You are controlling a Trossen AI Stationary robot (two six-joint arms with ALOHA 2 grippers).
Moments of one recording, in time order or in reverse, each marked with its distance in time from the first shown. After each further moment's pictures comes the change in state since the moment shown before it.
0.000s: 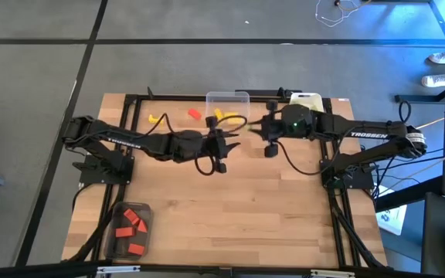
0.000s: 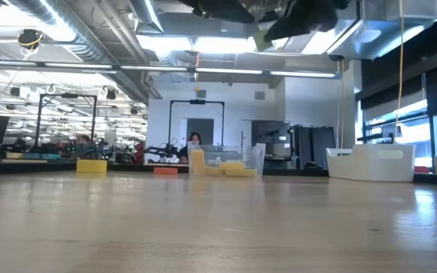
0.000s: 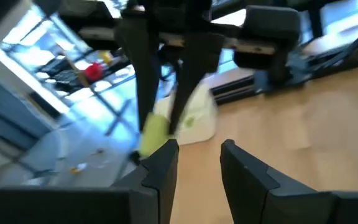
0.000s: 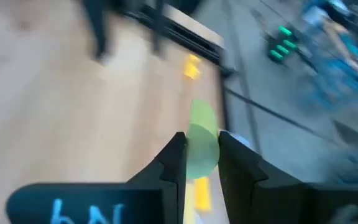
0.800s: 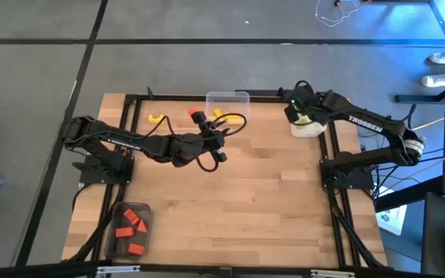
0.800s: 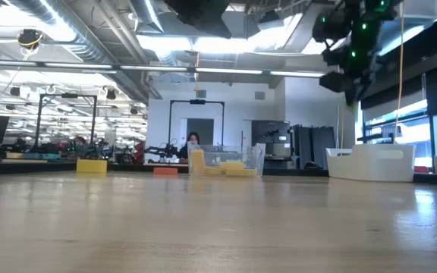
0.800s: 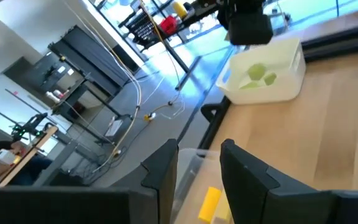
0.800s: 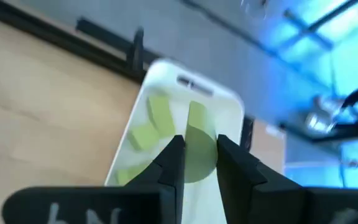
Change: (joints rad) left arm -0.037 0.000 -0.003 -0.037 -0.428 0.015; right arm -0.447 0.015 -0.010 -0.699 0.610 0.998
